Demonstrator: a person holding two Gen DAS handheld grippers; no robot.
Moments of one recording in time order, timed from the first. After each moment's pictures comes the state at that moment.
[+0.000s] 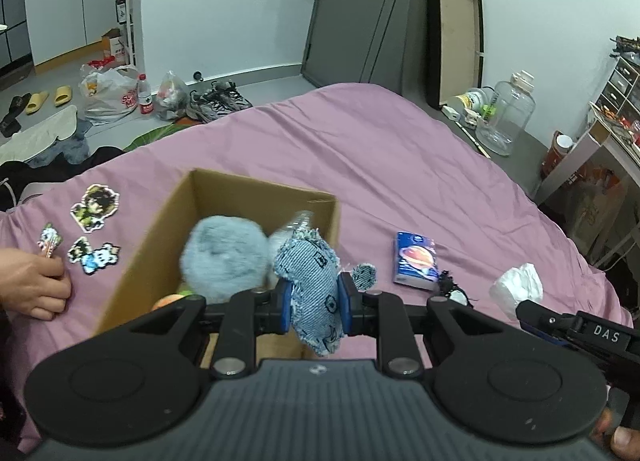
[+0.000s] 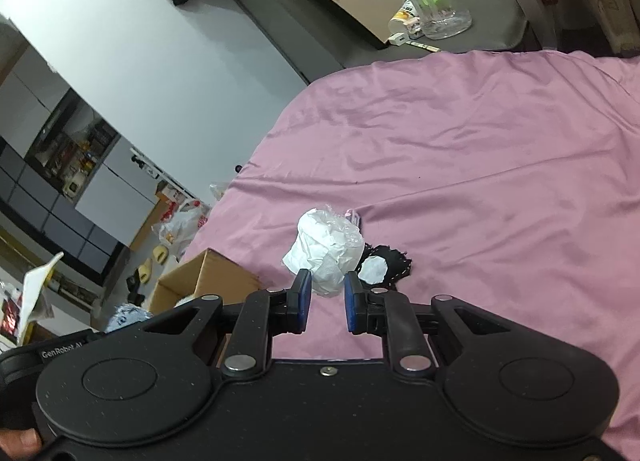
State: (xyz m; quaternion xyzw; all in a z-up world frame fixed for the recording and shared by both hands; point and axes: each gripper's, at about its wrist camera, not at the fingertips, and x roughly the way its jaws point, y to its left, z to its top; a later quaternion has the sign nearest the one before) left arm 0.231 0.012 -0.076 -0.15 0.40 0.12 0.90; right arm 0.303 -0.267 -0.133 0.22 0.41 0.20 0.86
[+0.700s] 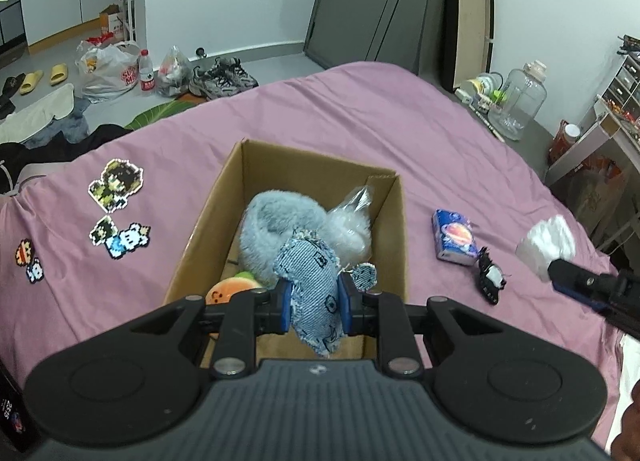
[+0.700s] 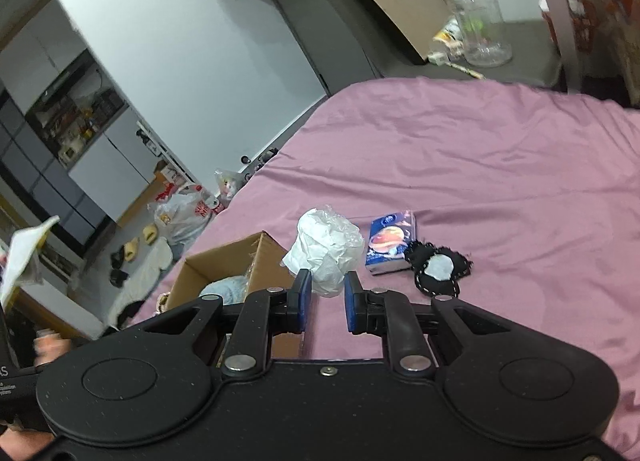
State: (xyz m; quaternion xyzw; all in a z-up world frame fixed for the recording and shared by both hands) left arm 0.211 0.070 -0.099 -0.17 0.43 0.10 0.88; right arm 0.277 -0.190 -0.100 0.15 0.39 0.20 0.89
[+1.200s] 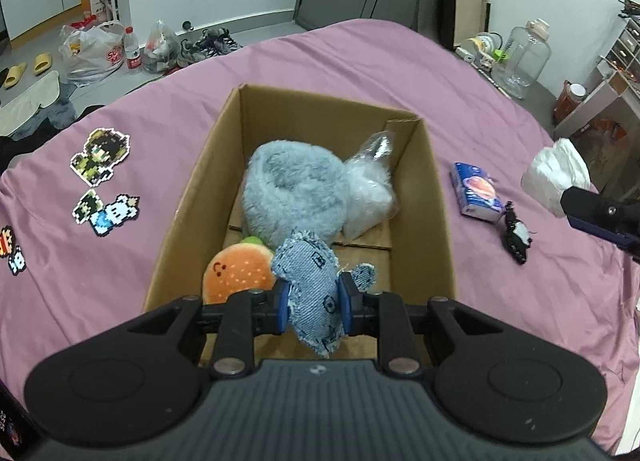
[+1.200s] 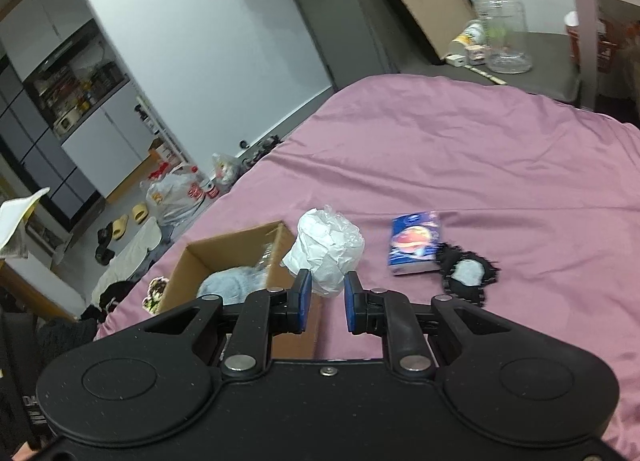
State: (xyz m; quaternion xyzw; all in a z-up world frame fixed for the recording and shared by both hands) left arm 0.217 0.080 -0.140 -0.15 0.47 0.07 0.87; right arm 0.279 -0.146 -0.100 0.11 0.40 0.20 0.89
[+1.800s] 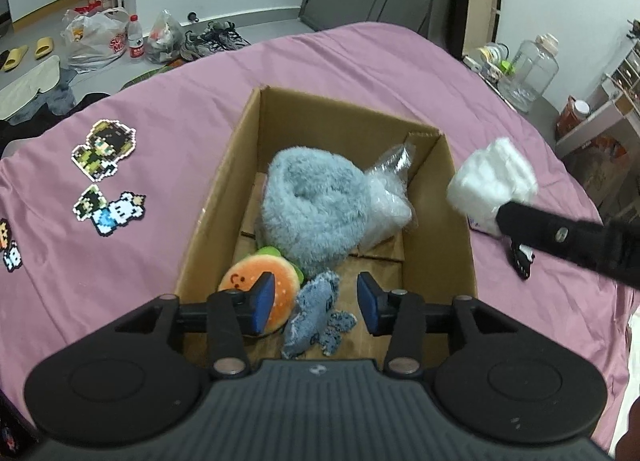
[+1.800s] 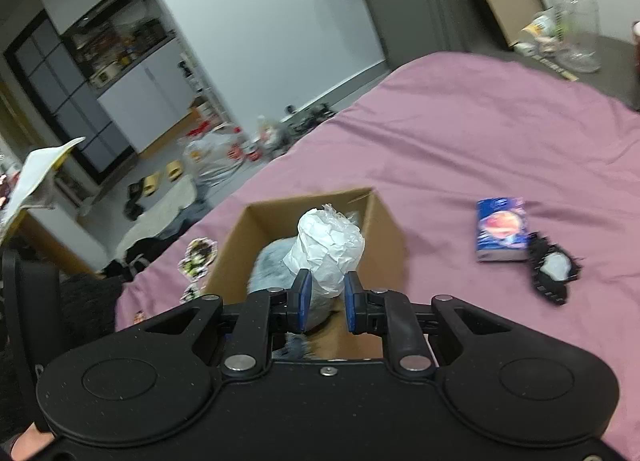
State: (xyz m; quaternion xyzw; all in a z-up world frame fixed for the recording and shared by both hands) left arm 0.221 0.100 -0.140 -0.18 0.46 0.07 0.87; right arm 0.273 -0.086 -0.103 0.08 0.42 0.27 0.86
